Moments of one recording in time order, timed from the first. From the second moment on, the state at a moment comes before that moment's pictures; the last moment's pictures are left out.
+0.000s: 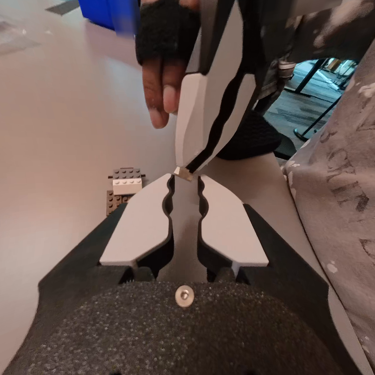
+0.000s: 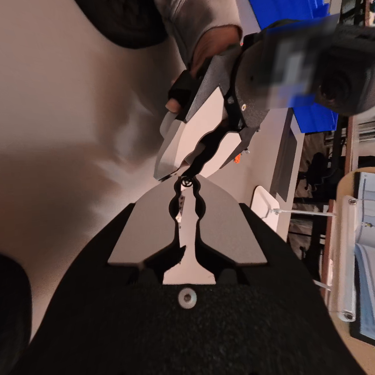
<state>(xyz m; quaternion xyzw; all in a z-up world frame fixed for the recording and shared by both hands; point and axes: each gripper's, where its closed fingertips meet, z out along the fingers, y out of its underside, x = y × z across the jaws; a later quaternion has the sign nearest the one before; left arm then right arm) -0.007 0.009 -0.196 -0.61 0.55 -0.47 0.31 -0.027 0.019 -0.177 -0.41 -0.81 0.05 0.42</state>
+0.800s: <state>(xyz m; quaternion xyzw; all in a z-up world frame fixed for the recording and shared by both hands) -0.003 0.009 -0.182 -0.58 0.56 -0.47 0.37 -0.022 0.009 -0.164 -0.48 -0.73 0.23 0.44</state>
